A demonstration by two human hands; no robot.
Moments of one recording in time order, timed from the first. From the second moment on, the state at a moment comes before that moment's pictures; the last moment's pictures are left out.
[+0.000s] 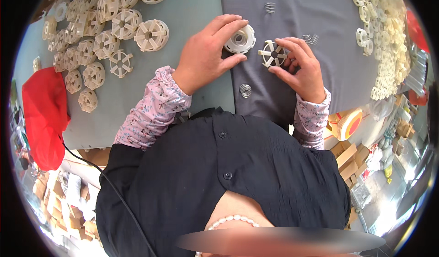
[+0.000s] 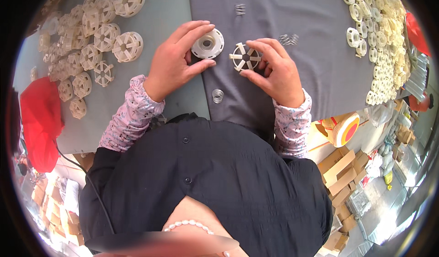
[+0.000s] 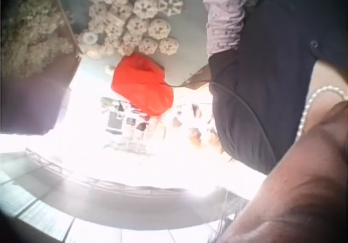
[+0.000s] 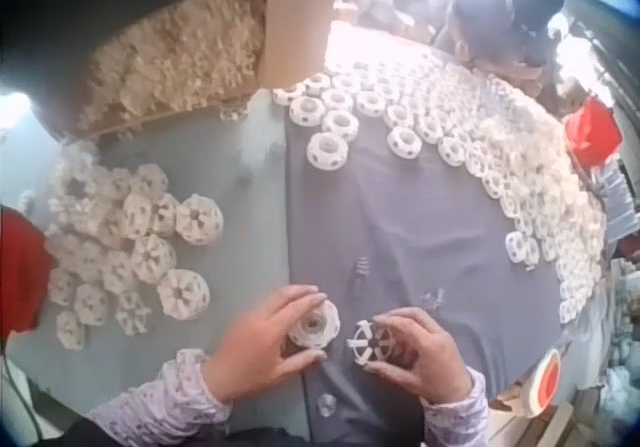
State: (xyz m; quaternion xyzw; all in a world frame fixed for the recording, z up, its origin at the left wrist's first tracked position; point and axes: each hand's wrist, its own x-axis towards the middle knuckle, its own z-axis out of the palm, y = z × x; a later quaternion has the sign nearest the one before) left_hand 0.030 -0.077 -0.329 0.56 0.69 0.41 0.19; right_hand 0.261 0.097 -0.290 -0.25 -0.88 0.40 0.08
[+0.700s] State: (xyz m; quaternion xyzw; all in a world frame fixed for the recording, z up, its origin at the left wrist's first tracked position) left_hand 0.022 -0.091 -0.336 0.45 0.62 0.55 0.34; right_hand 0.208 0.085 -0.274 -0.15 -0.91 0.37 0.13
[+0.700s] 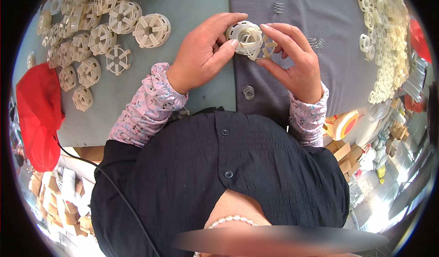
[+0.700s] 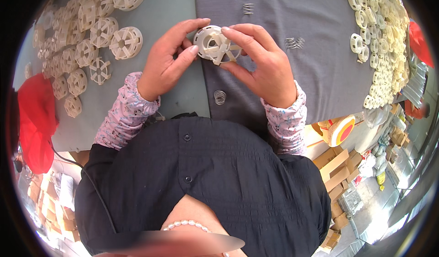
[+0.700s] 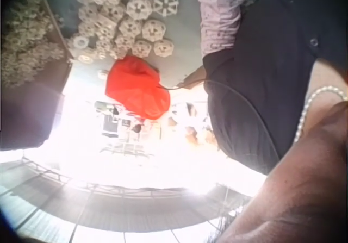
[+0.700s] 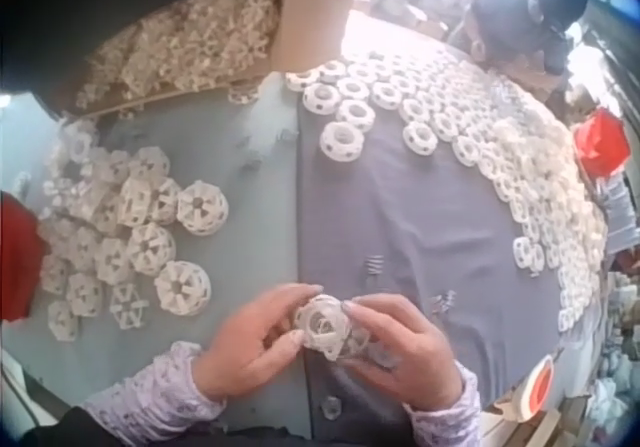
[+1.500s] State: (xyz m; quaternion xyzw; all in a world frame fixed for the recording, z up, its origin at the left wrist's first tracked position) left_hand 0.021 -0.089 -0.330 0.42 0.64 0.54 0.36; right_hand 0.194 0.075 -0.303 -0.16 -0.89 0.42 0.11
